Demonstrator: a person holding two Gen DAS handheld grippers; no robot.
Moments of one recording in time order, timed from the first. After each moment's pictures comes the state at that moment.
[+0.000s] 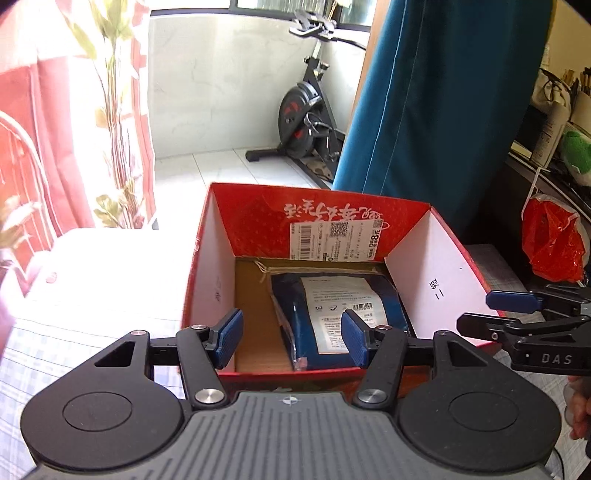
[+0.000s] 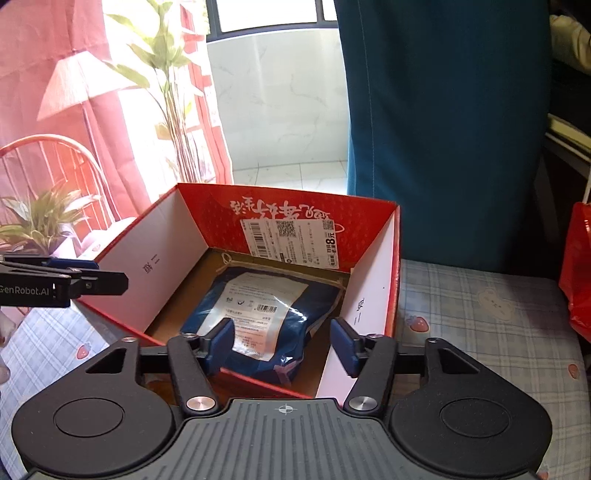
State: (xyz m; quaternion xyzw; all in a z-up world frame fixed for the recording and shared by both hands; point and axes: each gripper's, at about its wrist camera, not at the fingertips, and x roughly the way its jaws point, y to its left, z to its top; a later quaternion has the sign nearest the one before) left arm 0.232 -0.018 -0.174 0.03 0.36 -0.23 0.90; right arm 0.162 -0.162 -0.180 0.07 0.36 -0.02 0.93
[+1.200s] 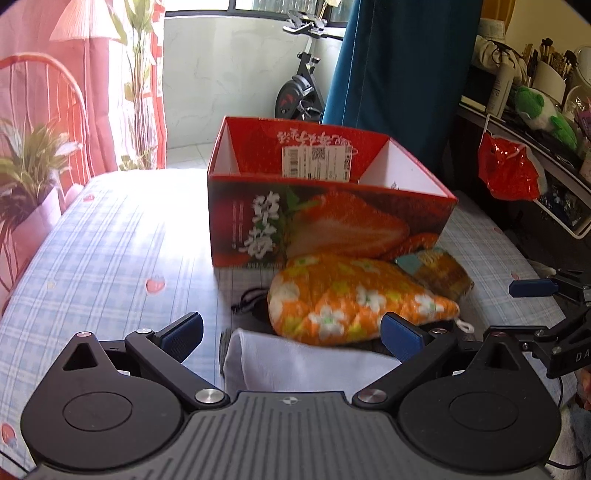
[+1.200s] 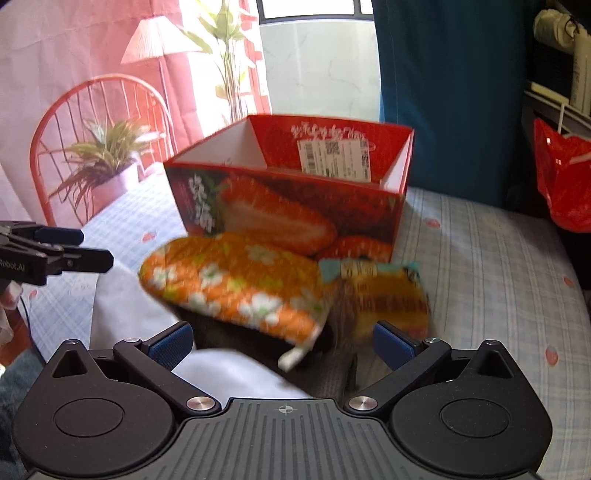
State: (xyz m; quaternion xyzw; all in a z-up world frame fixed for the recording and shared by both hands) left arm 0.080 0.047 -0.219 0.04 0.37 -0.23 0.90; right arm -0.003 -0.117 -0.211 0.05 0.39 0.03 0.92
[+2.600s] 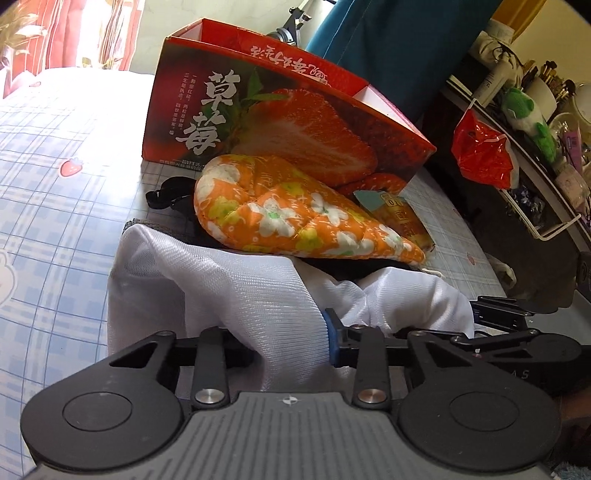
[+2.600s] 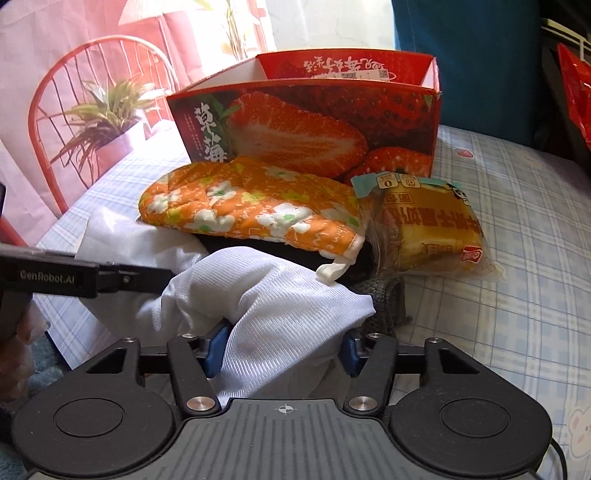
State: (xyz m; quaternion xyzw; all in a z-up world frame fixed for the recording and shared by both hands) left arm 0.077 0.030 -0.299 -0.08 0.44 -0.30 0.84; right arm -0.004 -0.102 -0.268 0.09 0.43 0.06 0.90
